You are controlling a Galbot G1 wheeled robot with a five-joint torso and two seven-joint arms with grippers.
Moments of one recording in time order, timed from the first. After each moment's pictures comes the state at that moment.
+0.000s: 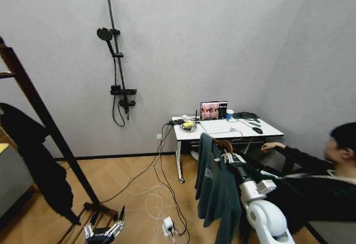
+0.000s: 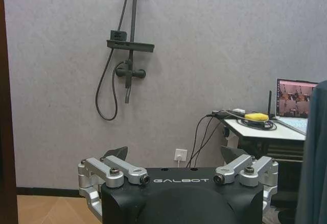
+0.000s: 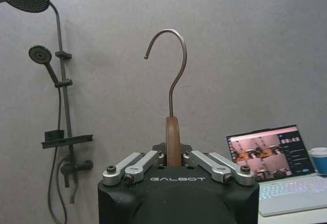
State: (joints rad) left arm 1.86 -1.52 -0.65 -2.22 -0.22 -0.12 0.14; right arm -1.23 1.33 0.71 2.03 0.49 -0.05 -0.18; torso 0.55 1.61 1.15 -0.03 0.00
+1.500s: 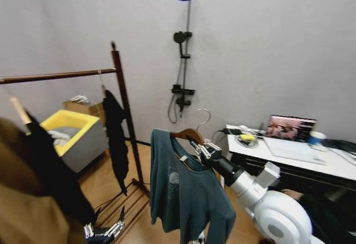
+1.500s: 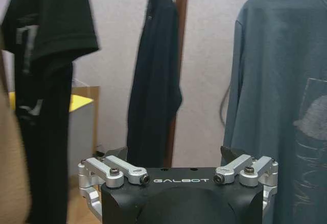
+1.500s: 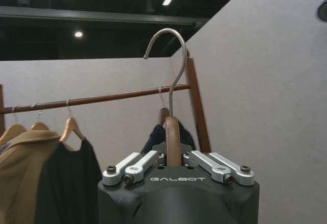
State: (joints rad) left arm 1.86 -1.52 -0.65 -2.22 -0.22 -0.12 0.14; right arm -1.03 1.01 0.44 2.45 0.91 -0.43 -0.01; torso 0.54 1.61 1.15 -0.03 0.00
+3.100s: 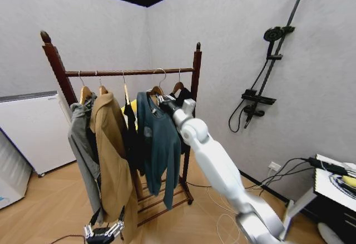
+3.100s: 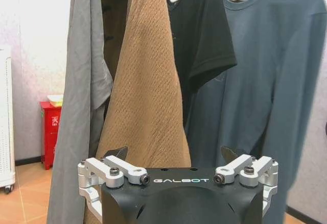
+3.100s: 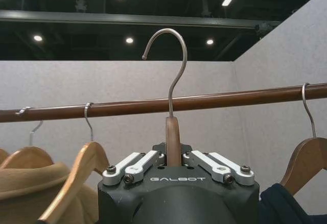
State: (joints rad) left arm 1.86 -1.52 -0.65 -2.22 -0.22 -0.12 0.14; right arm -0.08 1.45 0.00 1.48 0.60 -0.32 0.16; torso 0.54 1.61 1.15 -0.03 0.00
